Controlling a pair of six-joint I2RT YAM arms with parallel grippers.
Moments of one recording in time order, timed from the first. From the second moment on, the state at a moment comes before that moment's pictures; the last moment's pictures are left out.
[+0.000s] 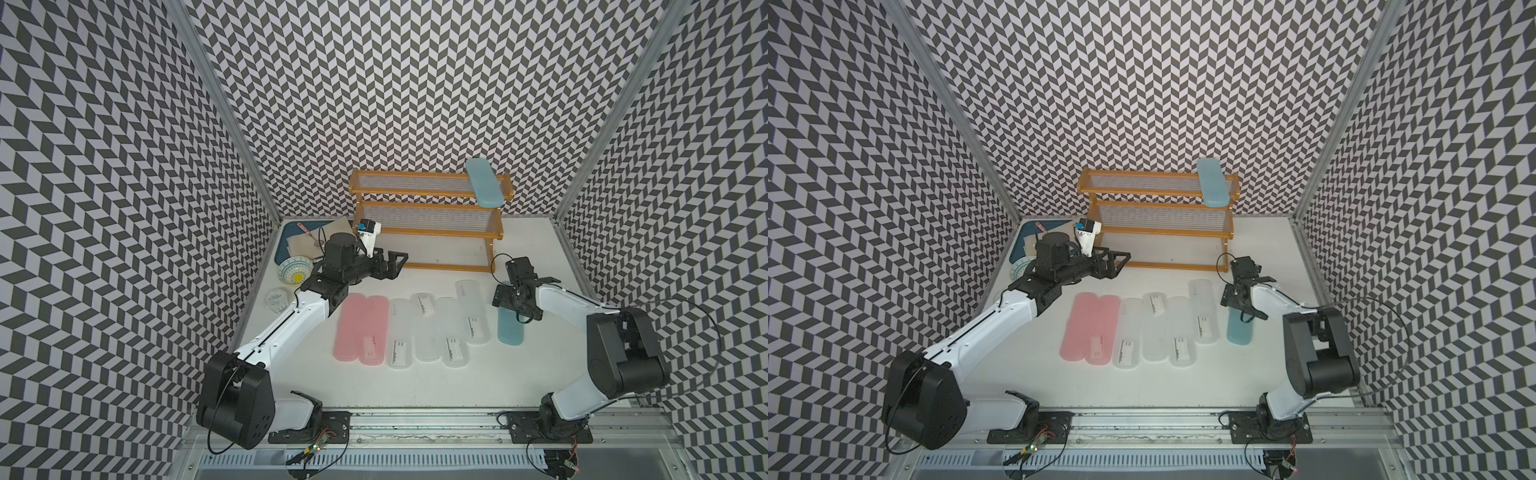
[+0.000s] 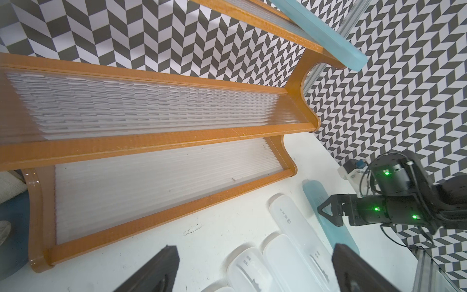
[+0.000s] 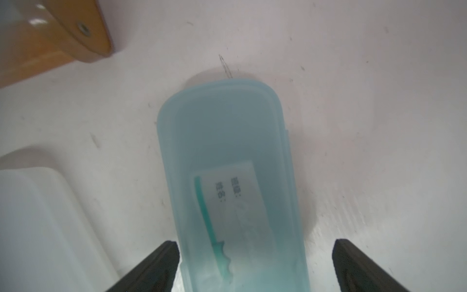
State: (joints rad) left arm -0.37 1.34 0.99 -0.02 0.41 -0.28; right arm 0.15 1.52 0.87 -0.54 0.23 0.53
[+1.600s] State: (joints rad) left arm -0.37 1.32 1.07 -0.08 0.33 -0.28; right arm 0.50 1.18 1.08 -0.74 0.12 0.63
